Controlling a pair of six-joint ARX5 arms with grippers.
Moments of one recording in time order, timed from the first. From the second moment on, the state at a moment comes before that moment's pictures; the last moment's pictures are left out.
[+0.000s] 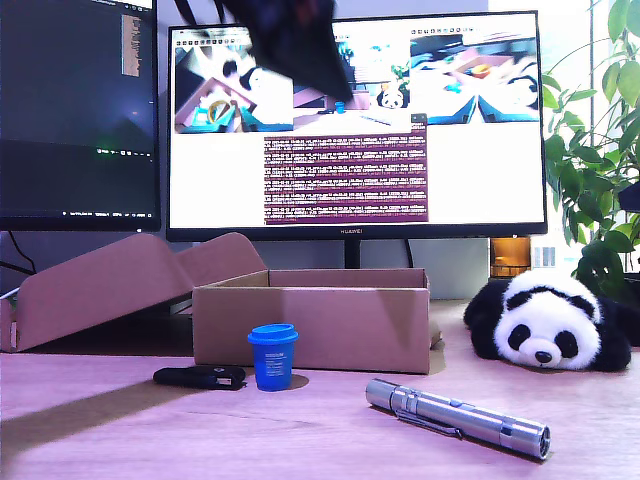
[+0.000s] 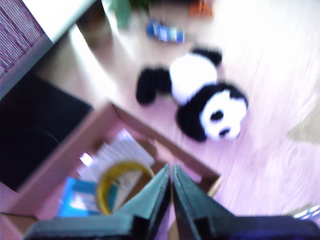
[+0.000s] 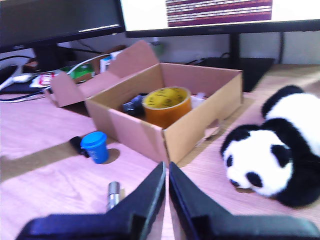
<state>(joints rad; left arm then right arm) -0.66 1.65 1.60 -0.65 0.31 0.30 0.42 0.02 0.02 -0.17 -0.13 0.10</state>
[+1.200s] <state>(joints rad) -0.23 0.88 0.51 -0.02 0.31 0.06 0.04 0.02 0.02 -0.17 -0.12 0.16</state>
